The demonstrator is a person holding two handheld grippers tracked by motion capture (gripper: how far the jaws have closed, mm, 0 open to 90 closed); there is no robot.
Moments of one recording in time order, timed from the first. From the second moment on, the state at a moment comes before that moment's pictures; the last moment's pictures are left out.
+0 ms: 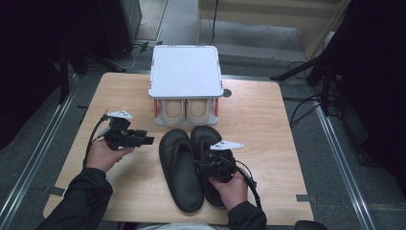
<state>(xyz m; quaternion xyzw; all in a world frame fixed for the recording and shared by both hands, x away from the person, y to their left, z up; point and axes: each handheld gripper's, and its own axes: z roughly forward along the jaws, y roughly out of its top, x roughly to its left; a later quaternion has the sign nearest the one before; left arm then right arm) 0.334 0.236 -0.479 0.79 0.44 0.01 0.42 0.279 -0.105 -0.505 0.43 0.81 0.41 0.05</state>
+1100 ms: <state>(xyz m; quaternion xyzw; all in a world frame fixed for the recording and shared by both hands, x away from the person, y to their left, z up) 0.336 0.243 -0.478 0.78 0.45 0.02 0.44 0.283 -0.071 -0.511 0.48 0.79 0.37 0.06</state>
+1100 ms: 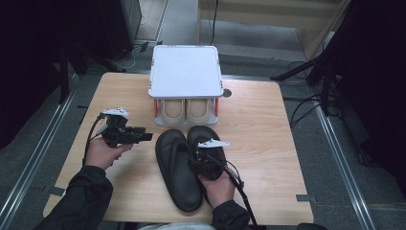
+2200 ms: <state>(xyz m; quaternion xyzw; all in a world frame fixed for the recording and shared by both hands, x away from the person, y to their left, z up) 0.332 0.250 -0.480 0.78 0.47 0.02 0.41 0.296 -0.108 -0.484 0.34 0.87 0.36 -0.01</state>
